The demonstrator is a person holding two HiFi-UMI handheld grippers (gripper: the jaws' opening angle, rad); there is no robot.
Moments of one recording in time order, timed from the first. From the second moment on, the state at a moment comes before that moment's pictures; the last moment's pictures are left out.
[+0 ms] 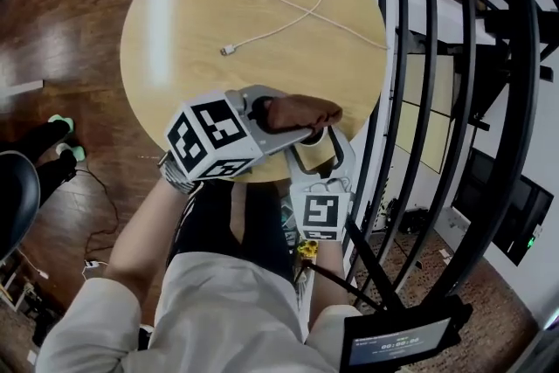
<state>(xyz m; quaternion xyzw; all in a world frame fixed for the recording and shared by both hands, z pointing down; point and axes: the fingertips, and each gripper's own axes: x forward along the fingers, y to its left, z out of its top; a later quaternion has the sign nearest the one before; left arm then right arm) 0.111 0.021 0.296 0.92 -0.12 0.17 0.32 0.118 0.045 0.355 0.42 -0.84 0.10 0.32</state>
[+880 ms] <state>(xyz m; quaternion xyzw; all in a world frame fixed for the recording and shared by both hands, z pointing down) 0.100 -0.016 0.327 0.91 -0.16 0.24 0.29 0.114 0.034 0.350 0.43 -0.84 0.09 0.33</state>
